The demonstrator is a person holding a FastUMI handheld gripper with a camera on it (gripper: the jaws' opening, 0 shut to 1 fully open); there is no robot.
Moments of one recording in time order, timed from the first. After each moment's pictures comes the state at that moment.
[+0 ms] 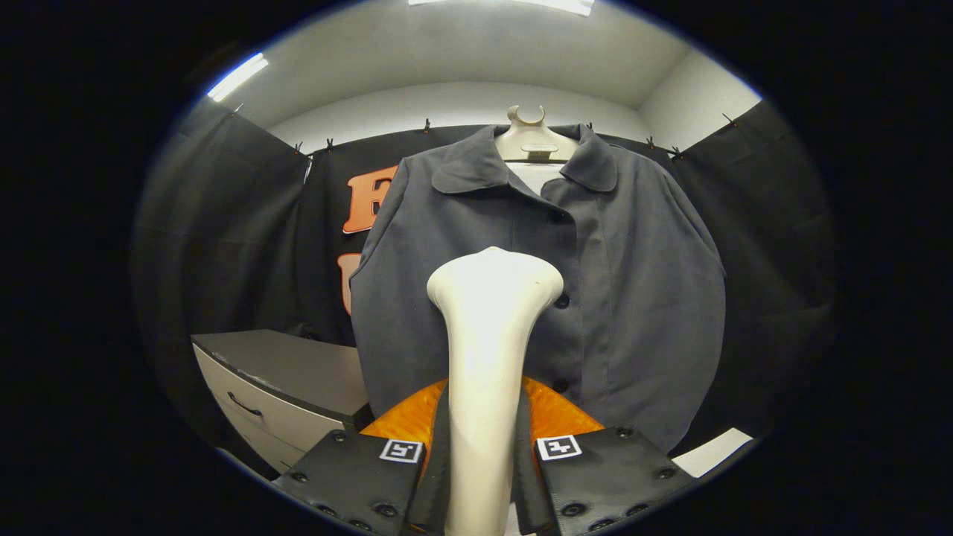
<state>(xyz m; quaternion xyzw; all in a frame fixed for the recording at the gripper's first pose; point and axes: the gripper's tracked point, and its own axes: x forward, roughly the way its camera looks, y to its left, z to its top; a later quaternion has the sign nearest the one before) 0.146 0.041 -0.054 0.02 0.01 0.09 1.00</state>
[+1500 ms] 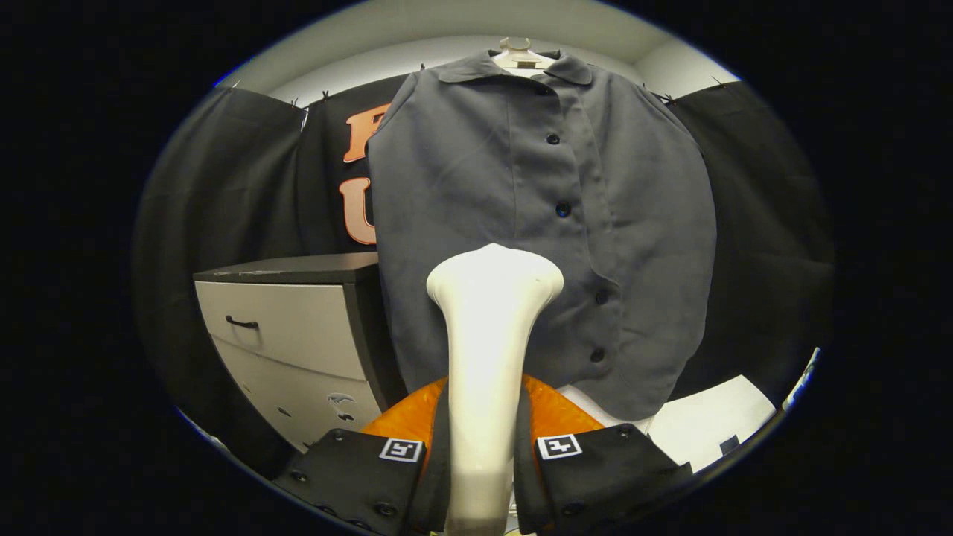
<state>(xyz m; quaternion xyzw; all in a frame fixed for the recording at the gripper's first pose) 0.066 0.047 -0.223 0.02 0.14 0.07 0.99</state>
